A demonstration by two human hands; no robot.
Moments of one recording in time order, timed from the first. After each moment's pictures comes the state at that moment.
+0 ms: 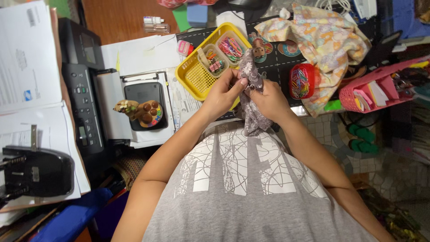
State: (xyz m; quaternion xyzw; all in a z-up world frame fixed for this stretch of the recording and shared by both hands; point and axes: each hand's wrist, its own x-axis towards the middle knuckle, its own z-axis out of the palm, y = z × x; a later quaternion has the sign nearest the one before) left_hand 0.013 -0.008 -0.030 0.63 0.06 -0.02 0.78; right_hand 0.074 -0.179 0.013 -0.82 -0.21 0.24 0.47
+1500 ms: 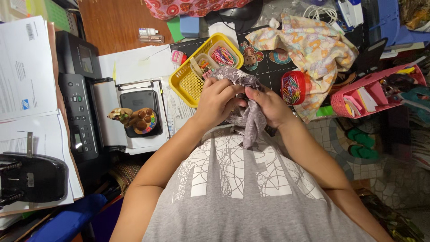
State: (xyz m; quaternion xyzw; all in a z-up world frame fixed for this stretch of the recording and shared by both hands) left_hand 0.013 -0.006 0.034 0.89 -0.15 0.22 0.38; right_hand 0.084 -0.209 0.000 -0.47 0.00 0.46 0.75
